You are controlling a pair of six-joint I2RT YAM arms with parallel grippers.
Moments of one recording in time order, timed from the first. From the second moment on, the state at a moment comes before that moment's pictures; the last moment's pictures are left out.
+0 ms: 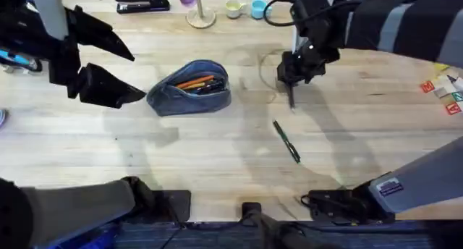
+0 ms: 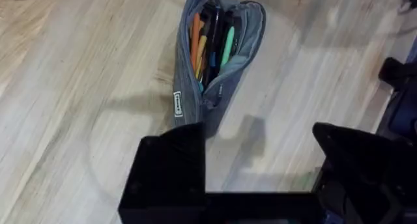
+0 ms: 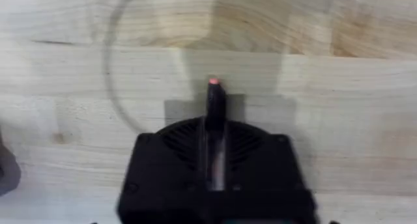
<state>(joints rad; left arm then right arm) 0.44 1.46 1.45 -1.67 0.66 1.51 0.33 1.79 1.16 -0.69 0.10 0.29</state>
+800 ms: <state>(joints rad) 0.44 1.46 1.45 -1.66 0.66 1.51 0.38 1.73 1.34 -0.70 0.06 0.22</state>
